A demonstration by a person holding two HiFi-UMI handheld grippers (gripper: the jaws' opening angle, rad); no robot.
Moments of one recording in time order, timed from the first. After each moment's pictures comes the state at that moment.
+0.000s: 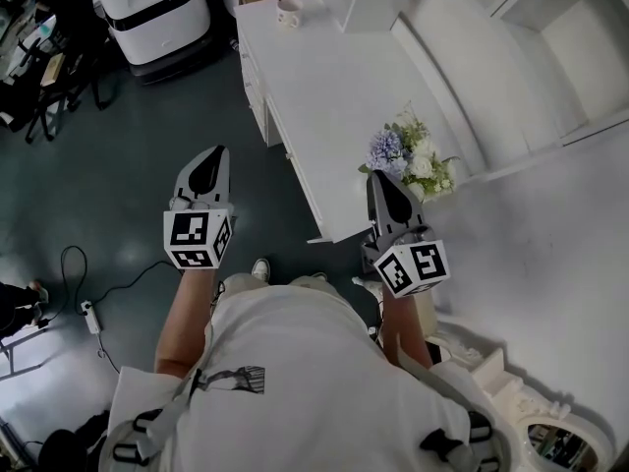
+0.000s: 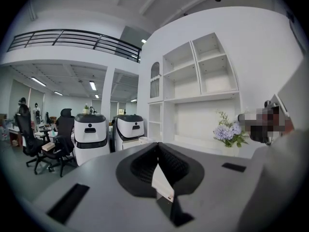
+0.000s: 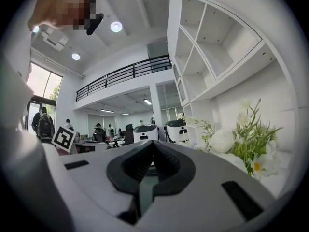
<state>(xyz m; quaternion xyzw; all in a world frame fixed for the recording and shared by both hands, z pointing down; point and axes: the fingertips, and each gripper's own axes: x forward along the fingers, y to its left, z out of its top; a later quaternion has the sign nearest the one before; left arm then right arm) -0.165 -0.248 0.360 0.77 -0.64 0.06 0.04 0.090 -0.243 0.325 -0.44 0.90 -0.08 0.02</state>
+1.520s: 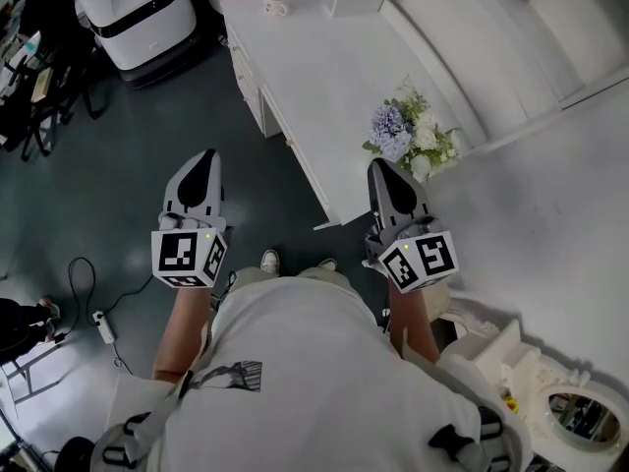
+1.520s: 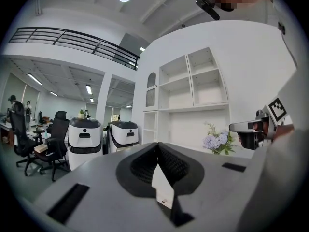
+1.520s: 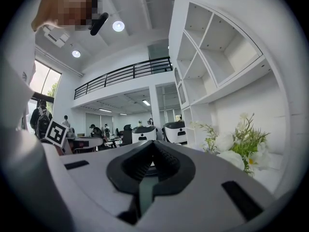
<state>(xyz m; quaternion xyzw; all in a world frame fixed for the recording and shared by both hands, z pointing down) -0.172 -0.206 0.324 0.79 -0.61 0.01 0.02 0.076 -0.211 0.311 -0.45 0.89 -0.06 0.02</state>
